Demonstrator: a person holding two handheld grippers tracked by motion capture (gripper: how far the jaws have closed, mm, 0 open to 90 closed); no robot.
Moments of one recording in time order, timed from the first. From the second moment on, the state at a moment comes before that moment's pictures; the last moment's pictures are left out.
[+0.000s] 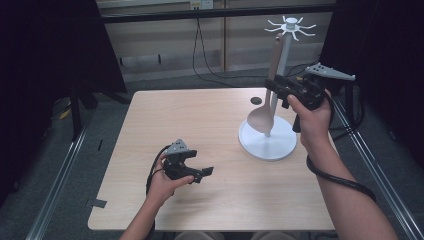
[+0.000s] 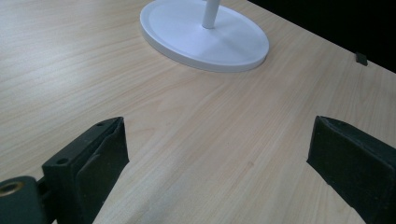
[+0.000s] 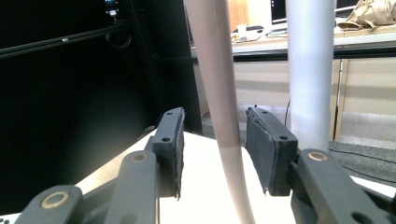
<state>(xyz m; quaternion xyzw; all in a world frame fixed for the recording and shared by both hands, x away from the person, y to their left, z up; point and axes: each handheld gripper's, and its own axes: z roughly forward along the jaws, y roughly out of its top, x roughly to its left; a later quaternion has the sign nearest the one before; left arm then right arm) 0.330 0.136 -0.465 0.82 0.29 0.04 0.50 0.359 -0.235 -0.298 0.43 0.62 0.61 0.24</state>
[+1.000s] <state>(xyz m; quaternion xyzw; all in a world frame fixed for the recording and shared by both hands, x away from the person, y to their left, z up) 0.328 0.136 -0.464 0.82 0.29 0.04 0.50 0.341 -0.232 -0.316 0.42 0.68 0.55 0.24</state>
